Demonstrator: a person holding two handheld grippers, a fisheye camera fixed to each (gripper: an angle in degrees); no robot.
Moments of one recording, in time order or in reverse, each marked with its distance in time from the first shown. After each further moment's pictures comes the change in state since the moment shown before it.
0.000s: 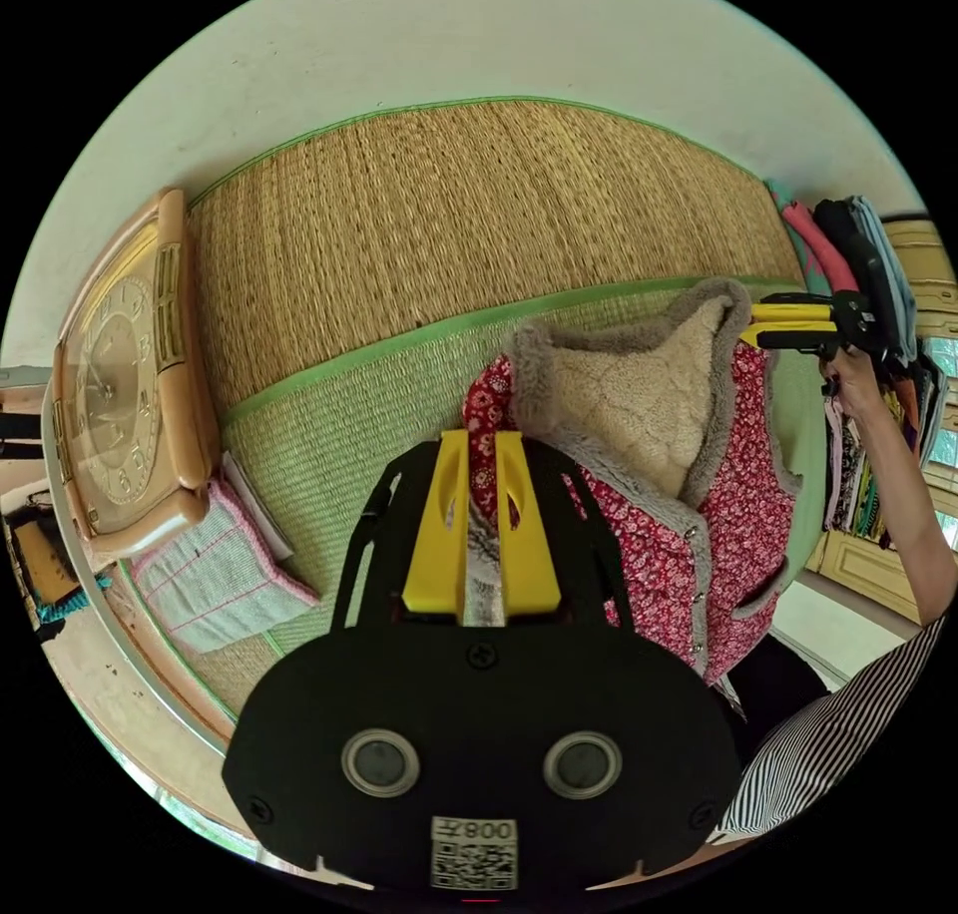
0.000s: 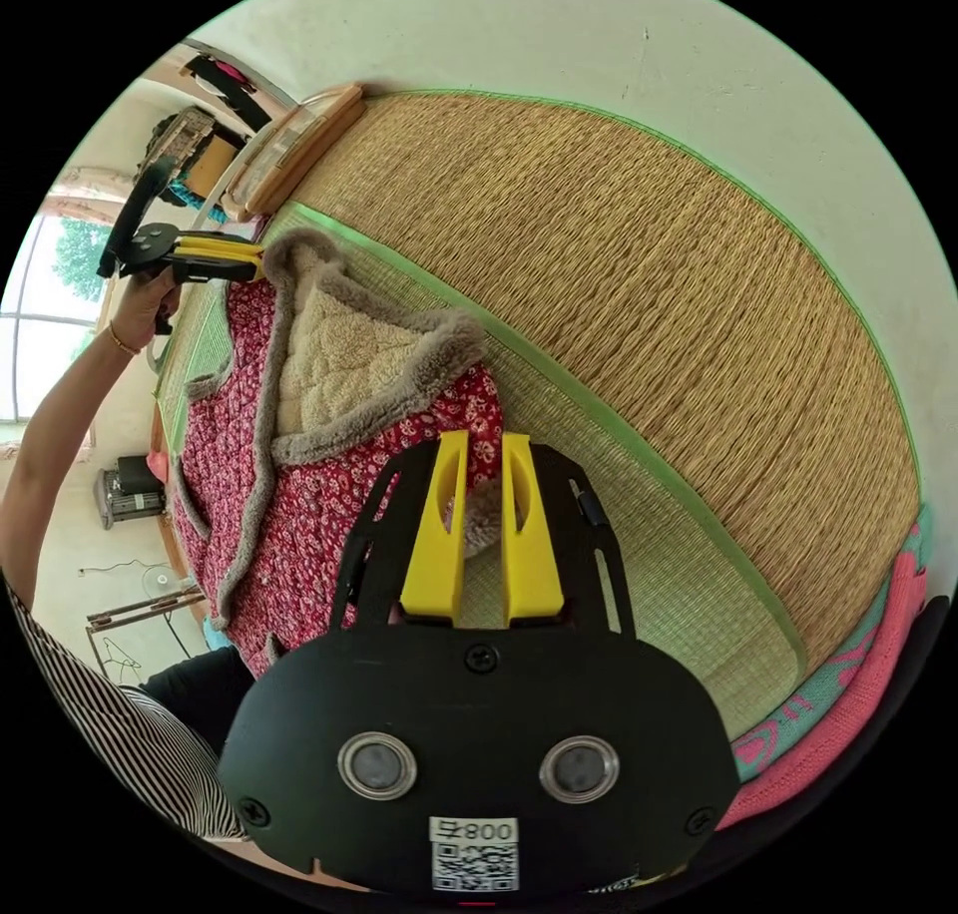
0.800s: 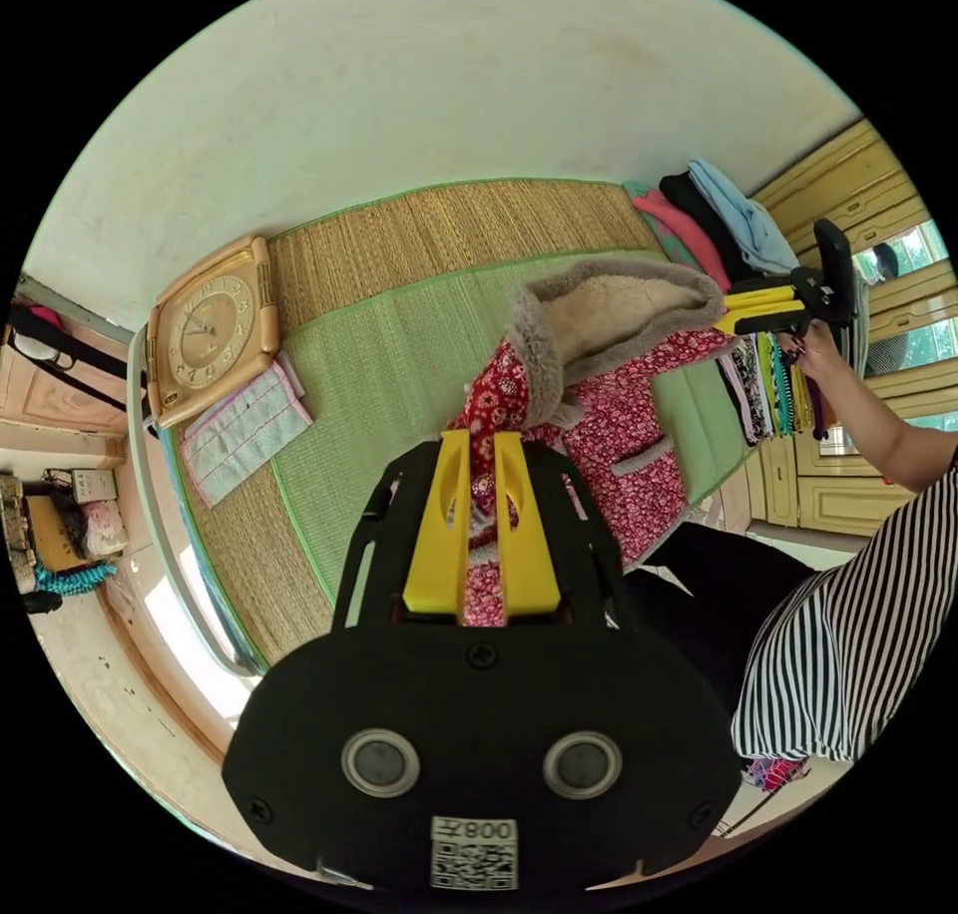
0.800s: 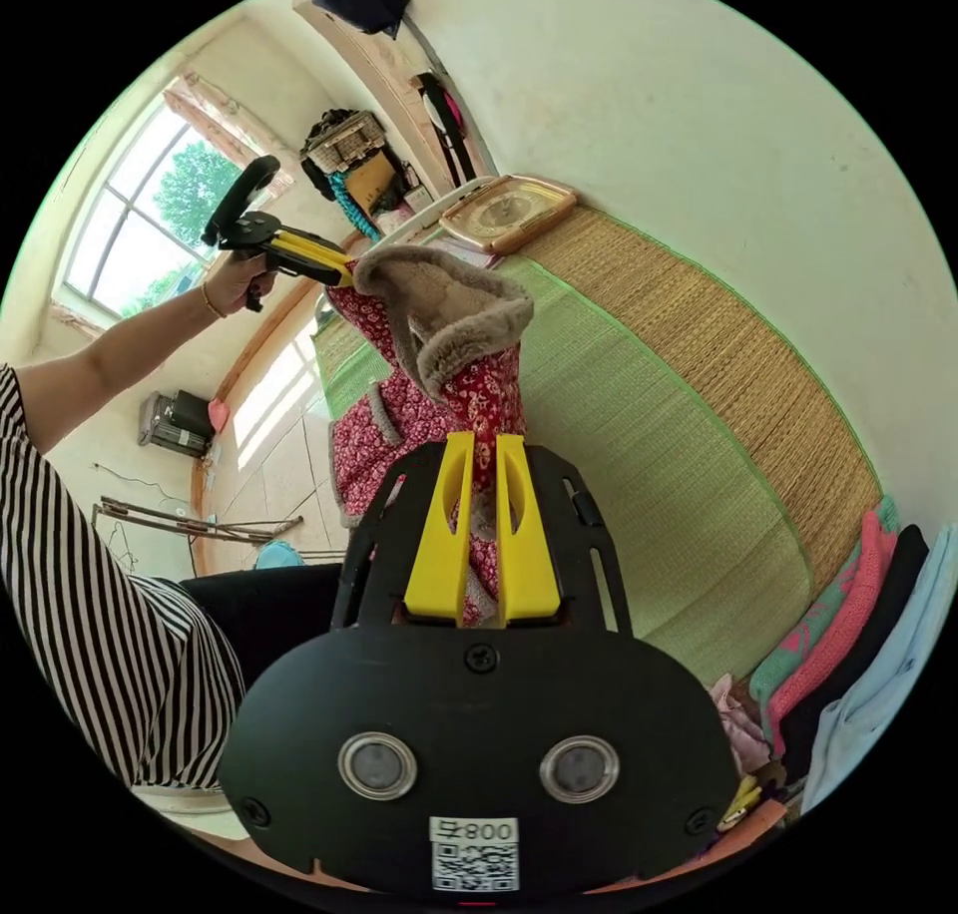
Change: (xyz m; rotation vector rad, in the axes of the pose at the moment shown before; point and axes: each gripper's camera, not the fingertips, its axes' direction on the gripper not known) left arm 0.093 0.218 -0.111 0.117 0.010 0.067; right arm -0.231 0.249 -0.182 0.205 -0.112 -0.270
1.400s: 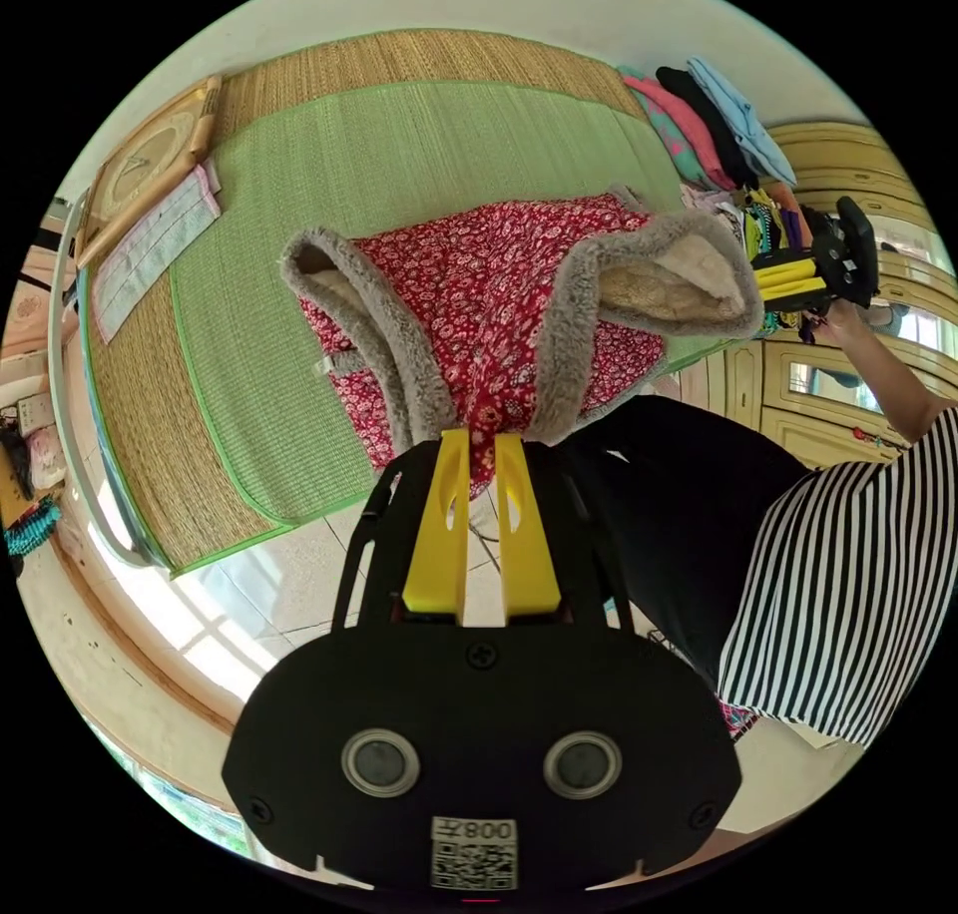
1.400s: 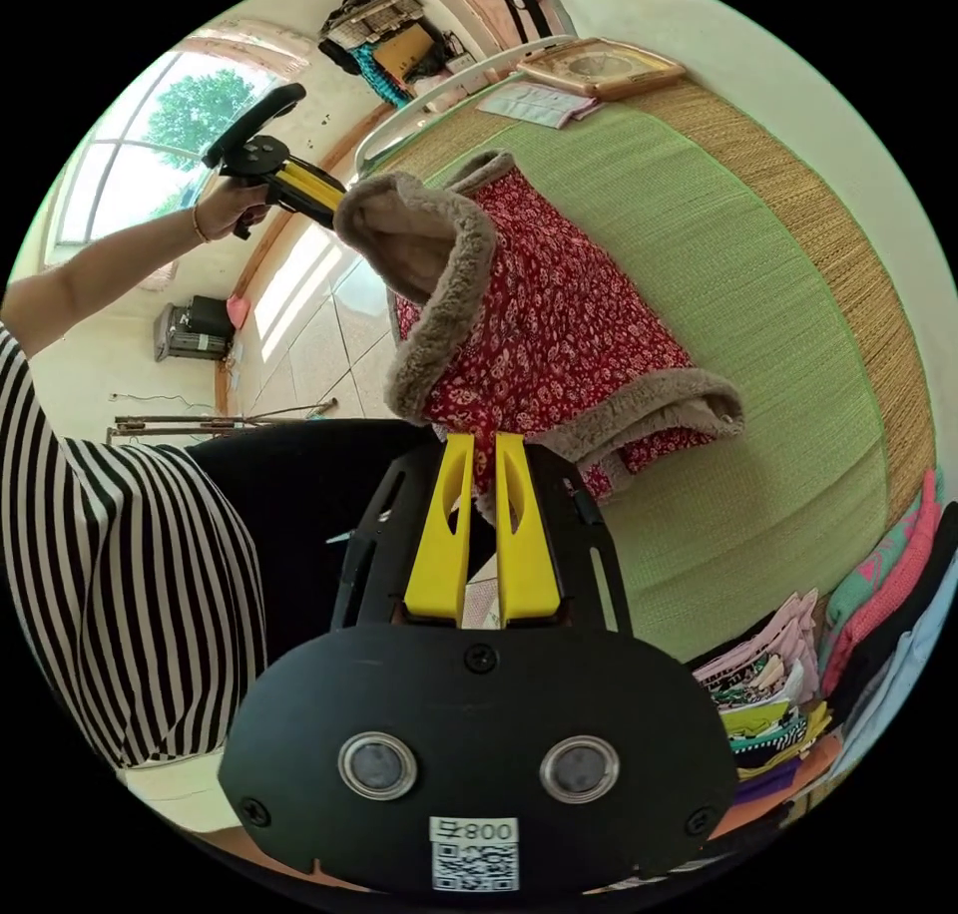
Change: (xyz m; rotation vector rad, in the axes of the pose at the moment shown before) left arm 0.017 0.153 0.148 -0.303 0.184 -0.046; right arm -0.144 0.107 0.114 -0.390 -0.062 -0.030
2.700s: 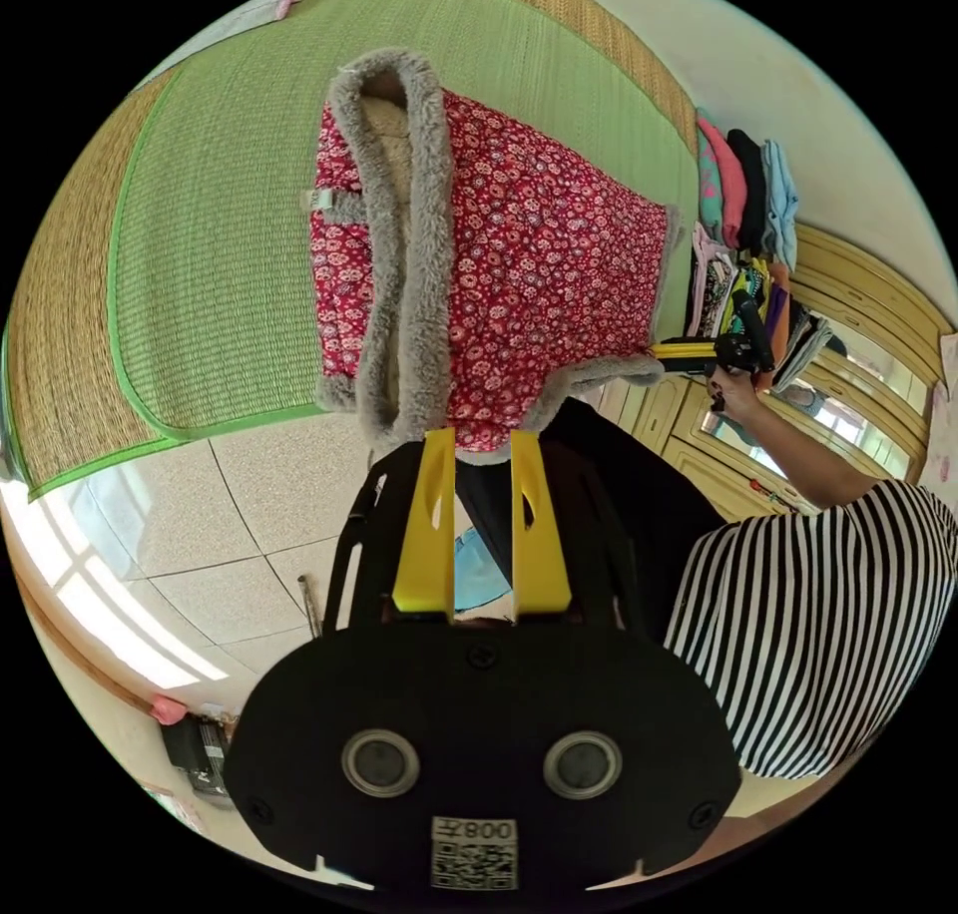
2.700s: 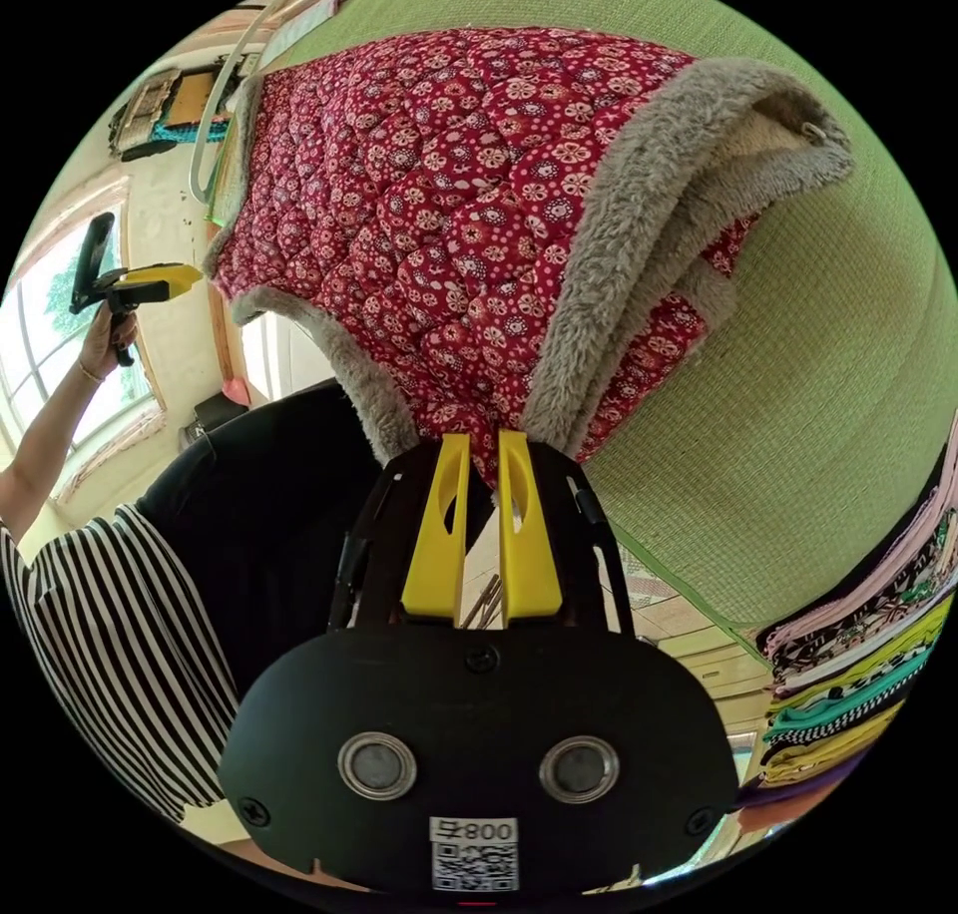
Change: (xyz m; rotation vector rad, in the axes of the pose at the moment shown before) left arm -0.121 0.051 0.240 -0.084 0.395 -0.242; right arm 0.051 0.084 0.209 -0.211 -0.245 0.484
